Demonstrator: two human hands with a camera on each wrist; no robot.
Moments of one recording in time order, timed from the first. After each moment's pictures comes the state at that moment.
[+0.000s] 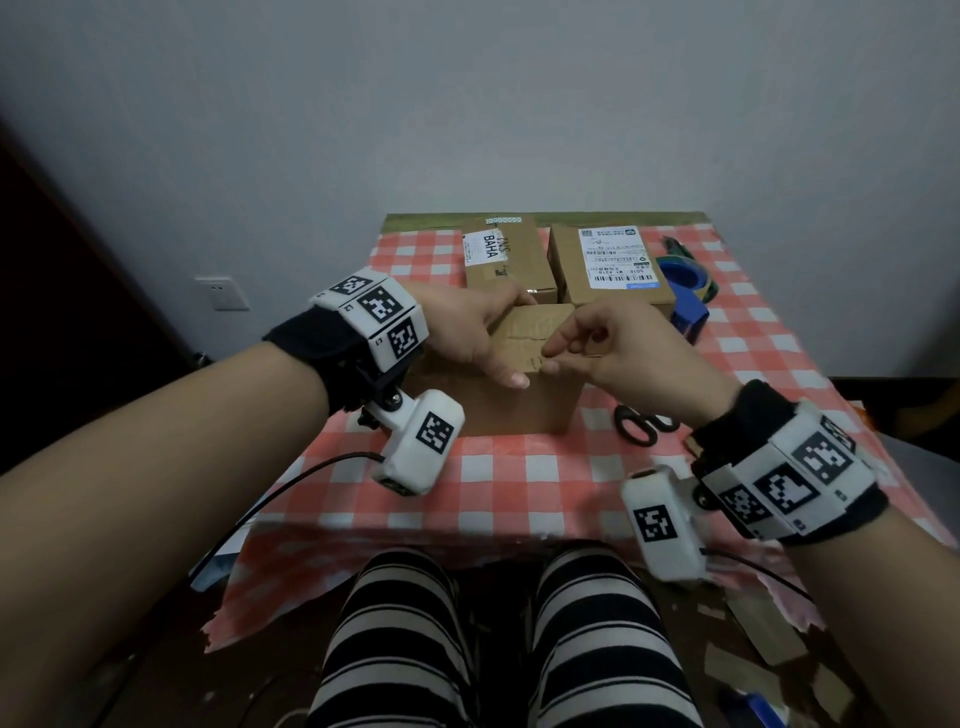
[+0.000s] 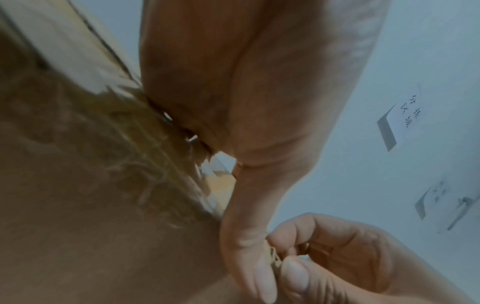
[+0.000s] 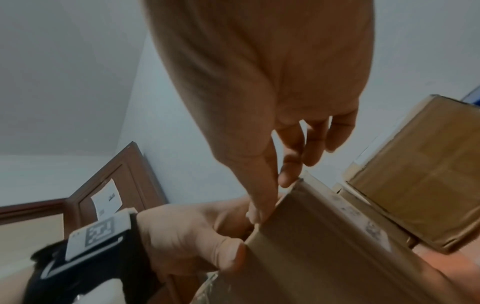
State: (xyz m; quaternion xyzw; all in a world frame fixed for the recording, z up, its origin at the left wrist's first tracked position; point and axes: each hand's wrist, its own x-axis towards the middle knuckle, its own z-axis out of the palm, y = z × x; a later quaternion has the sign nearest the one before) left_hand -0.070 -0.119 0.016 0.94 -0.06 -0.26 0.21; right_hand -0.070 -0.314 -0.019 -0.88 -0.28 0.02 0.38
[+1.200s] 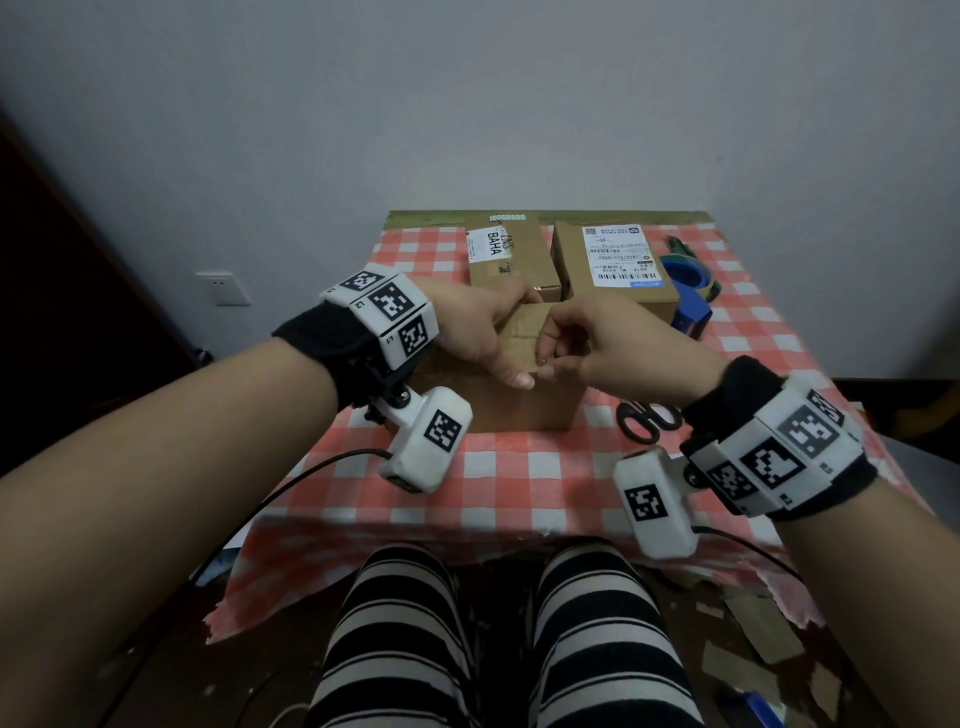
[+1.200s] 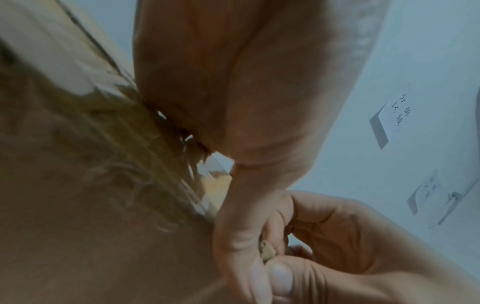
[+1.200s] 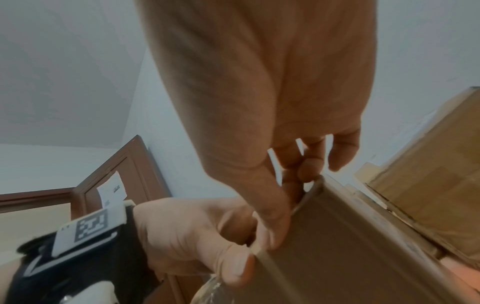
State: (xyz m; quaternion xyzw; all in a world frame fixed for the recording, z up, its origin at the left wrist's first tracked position) left_hand -0.071 -0.121 0.017 0.94 -0.06 -0.25 0.20; right_hand -0.072 -0.302 0.001 -0.90 -0.34 0.09 0.27
